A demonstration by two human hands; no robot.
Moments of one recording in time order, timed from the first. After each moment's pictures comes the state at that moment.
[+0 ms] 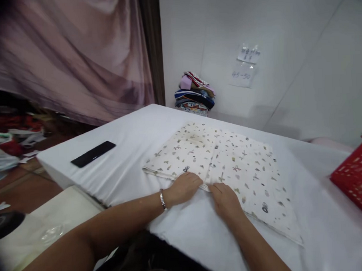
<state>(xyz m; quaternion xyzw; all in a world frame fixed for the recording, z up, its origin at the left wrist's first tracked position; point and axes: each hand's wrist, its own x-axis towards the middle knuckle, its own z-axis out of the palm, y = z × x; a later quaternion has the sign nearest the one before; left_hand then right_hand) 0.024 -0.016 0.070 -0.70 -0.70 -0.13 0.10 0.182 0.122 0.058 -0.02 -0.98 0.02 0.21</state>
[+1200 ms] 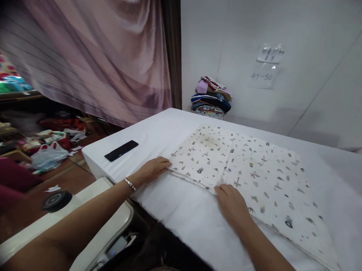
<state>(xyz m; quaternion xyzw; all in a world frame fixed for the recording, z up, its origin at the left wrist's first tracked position) -0.090 -0.149 0.094 -0.60 -0.79 -0.11 0.09 0.165 0.108 0.055 0.01 -0.98 0.01 0.21</state>
